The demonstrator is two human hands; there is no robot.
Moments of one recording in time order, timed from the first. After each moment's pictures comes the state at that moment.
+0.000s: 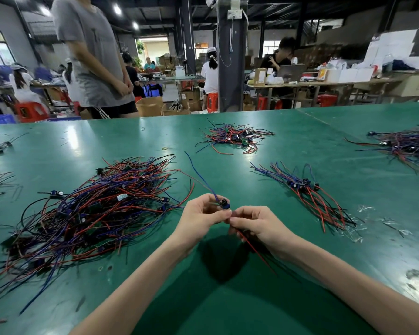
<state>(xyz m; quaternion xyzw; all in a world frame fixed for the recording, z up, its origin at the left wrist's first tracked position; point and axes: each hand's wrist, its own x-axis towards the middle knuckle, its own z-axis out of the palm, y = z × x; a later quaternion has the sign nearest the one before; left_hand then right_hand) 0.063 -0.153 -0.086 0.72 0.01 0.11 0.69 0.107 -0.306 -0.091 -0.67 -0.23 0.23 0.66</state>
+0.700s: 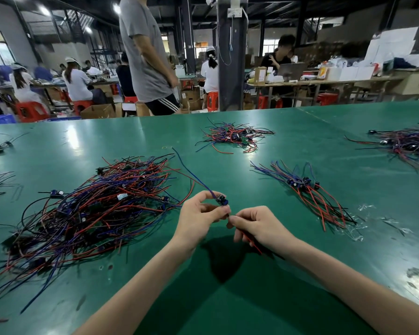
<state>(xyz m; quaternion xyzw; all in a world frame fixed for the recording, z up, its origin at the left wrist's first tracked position) 0.064 -0.152 -0.092 0.71 0.05 0.14 0.69 0.108 -0.306 -0.092 -0.76 -0.26 0.19 0.57</state>
